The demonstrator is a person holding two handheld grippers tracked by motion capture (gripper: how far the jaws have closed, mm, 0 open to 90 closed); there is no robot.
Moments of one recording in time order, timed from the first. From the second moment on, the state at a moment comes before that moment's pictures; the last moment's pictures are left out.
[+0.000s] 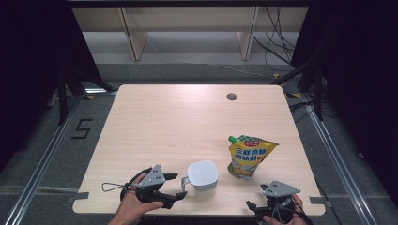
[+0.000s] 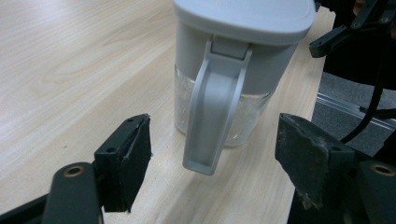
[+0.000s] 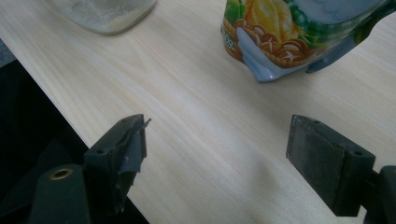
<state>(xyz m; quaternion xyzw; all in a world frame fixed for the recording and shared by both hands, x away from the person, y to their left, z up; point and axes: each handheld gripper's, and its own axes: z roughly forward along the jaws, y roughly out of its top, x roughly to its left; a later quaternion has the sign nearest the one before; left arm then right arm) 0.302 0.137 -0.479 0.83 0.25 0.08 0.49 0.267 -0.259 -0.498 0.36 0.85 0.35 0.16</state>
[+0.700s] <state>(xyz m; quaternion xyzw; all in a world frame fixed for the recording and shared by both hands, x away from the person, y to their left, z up) 0.292 0.136 -0.437 0.82 0.23 0.10 0.51 0.268 -0.260 -0.499 0.36 0.85 0.35 0.17</state>
